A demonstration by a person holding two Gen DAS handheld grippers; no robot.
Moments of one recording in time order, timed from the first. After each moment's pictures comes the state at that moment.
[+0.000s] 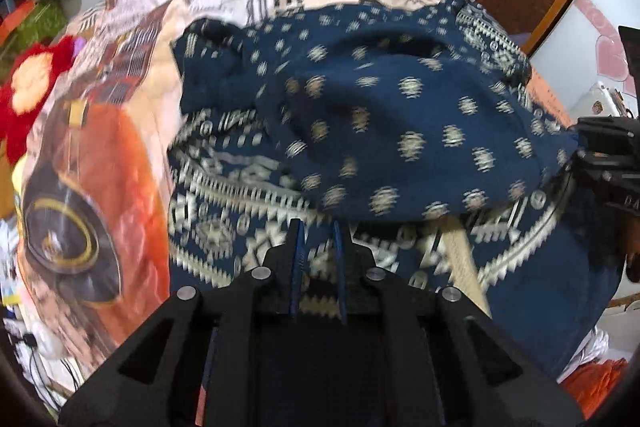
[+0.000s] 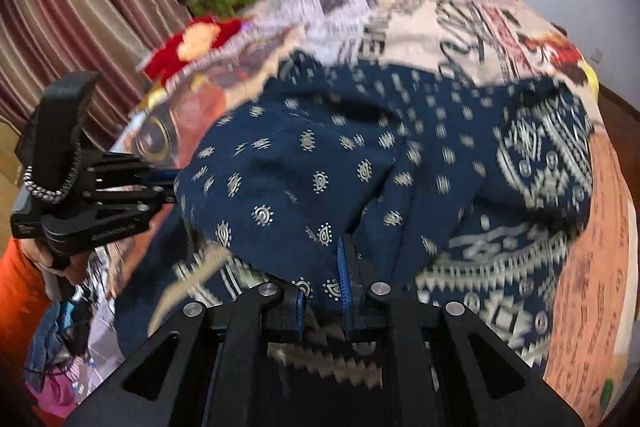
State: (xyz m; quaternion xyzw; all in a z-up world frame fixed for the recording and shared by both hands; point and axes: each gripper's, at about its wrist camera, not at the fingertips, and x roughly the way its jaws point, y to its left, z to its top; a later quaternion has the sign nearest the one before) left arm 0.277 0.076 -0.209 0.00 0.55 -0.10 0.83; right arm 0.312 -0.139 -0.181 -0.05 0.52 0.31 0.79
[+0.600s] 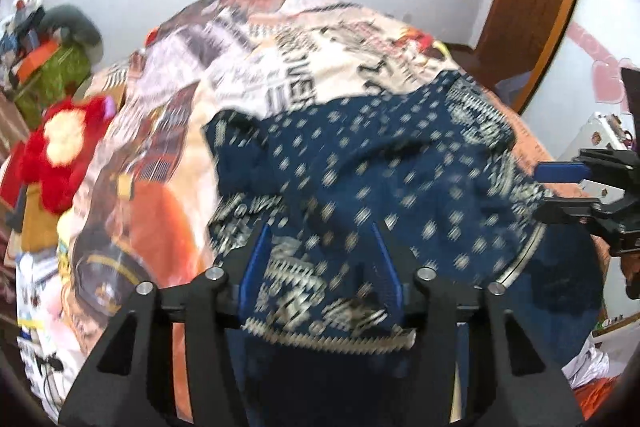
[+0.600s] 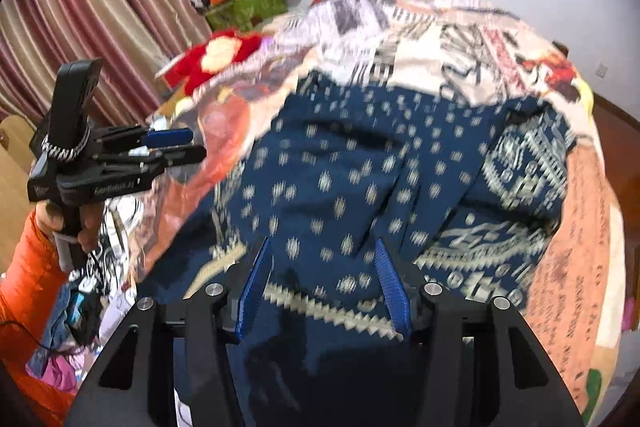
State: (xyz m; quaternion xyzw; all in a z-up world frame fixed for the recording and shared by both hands) left arm 0.283 0.071 -0.133 0.02 0.45 -0.09 0.89; right arm 0.296 -0.159 -0.128 -0.03 0.47 0.33 0.82
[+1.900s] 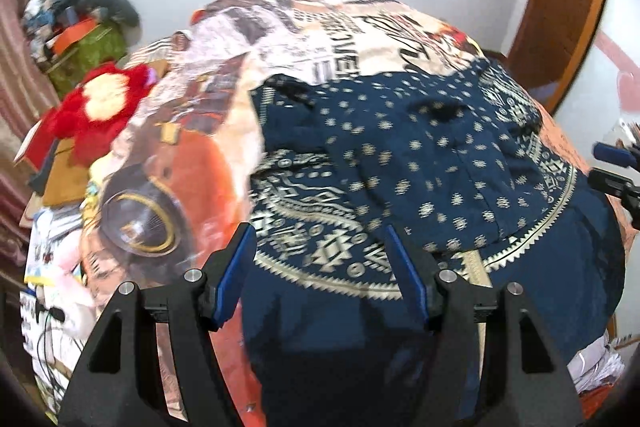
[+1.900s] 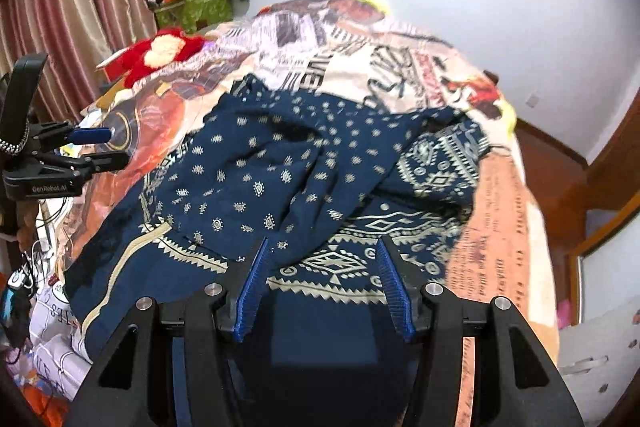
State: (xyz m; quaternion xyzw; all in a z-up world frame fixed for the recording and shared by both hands) left arm 0.224 0.110 -0.154 0.00 0.45 -0.01 0.89; right arm 0.248 -0.183 -0.129 -0.11 0.43 0.21 0.87
